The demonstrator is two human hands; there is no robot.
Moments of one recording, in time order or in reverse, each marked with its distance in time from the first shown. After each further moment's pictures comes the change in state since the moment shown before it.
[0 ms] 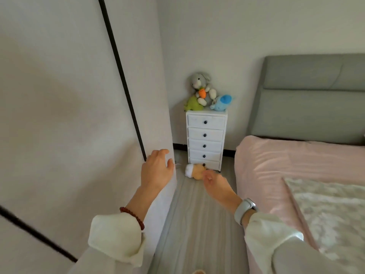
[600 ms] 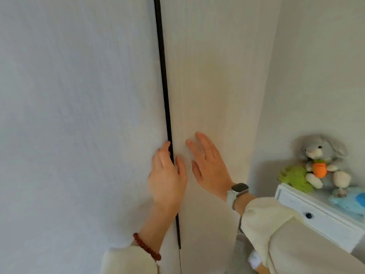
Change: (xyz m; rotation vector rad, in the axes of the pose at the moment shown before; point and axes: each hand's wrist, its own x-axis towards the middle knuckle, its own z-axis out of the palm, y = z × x) left_hand 0.241 -0.001 -0.058 0.110 0.975 -0.357; right_hand 0.332 -0.235 0.001 -0.203 0.075 -1.338
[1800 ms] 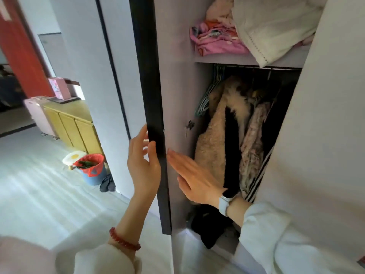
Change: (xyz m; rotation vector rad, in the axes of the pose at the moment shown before) left_hand -0.255 0.132 -0.212 0.541 0.881 -0.284; right_hand -0.196 -0.168 -0.087 0.928 -0.372 -1.110
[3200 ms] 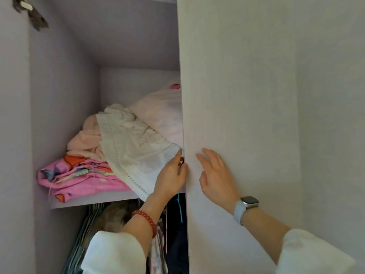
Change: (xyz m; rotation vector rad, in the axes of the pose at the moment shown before) left_hand 0.153 0.205 0.374 -0.495 -0.853 0.561; right_hand 0.033 0.181 -0.334 -0.888 0.552 0.695
